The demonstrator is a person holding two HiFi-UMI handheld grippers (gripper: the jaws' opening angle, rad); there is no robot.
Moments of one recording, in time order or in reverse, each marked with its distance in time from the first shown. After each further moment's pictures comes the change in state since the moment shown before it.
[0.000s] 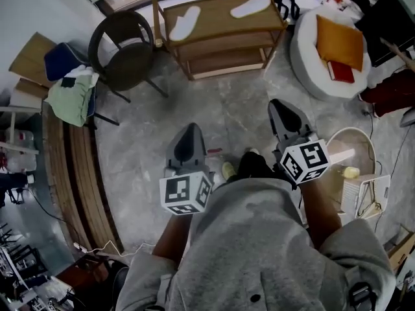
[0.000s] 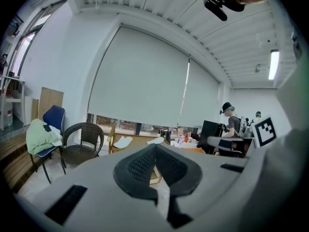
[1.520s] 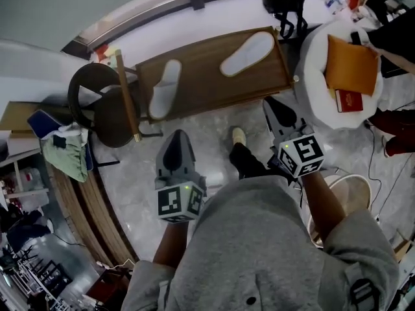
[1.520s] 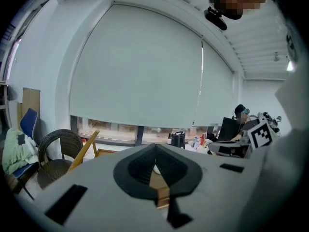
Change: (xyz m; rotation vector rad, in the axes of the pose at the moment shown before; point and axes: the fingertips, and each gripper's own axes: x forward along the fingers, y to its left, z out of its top) left arm 0.431 0.045 0.117 0.019 0.070 0.066; right arm 0.348 -0.301 0.063 0.012 0.135 0.019
